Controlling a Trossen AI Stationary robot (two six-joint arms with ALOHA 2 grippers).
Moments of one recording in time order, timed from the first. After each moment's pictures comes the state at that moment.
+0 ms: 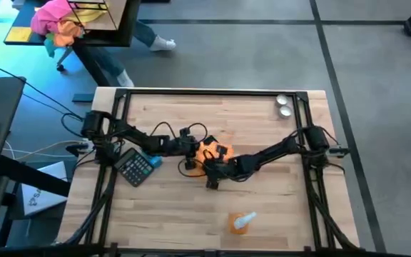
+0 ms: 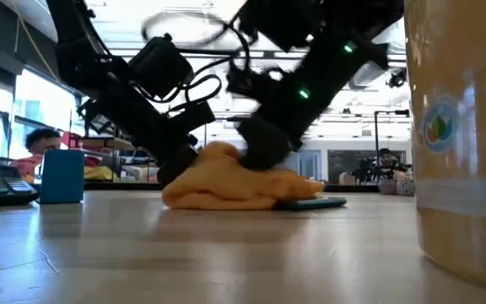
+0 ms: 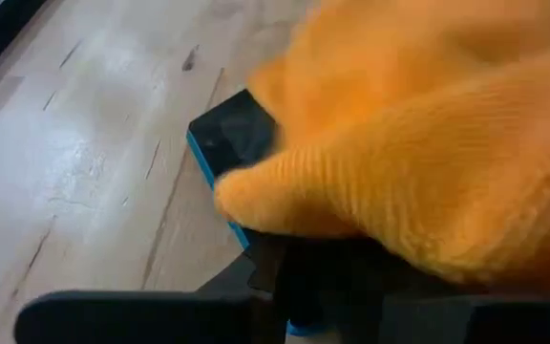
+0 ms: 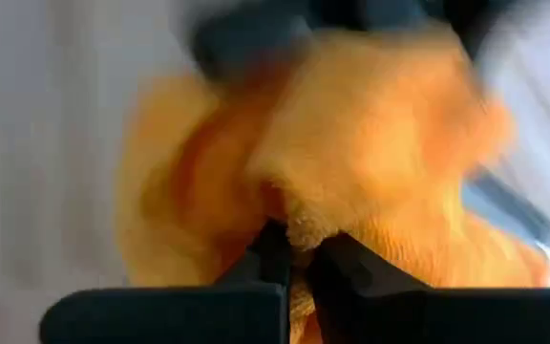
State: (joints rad) left arm 0.03 1.85 0.62 0.45 -0.27 0.08; right arm 0.23 2.01 1.19 -0.24 0.57 0.29
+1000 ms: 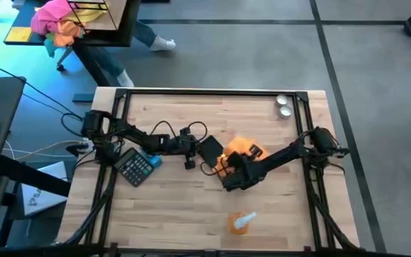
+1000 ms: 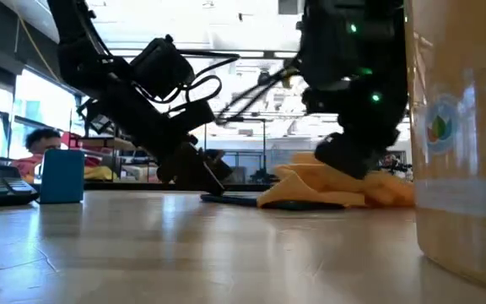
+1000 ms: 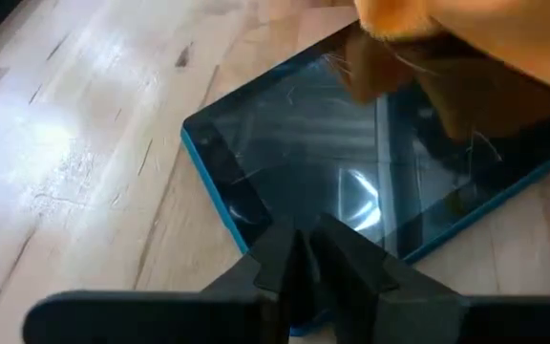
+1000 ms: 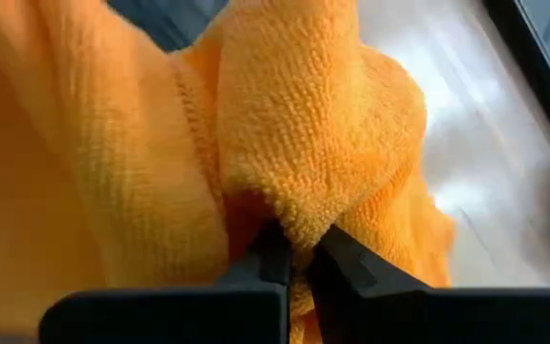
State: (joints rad) left arm 0.05 1.85 0.62 0.45 -0.23 0.06; right arm 0.32 1.97 1.19 -0.83 0.73 0.94
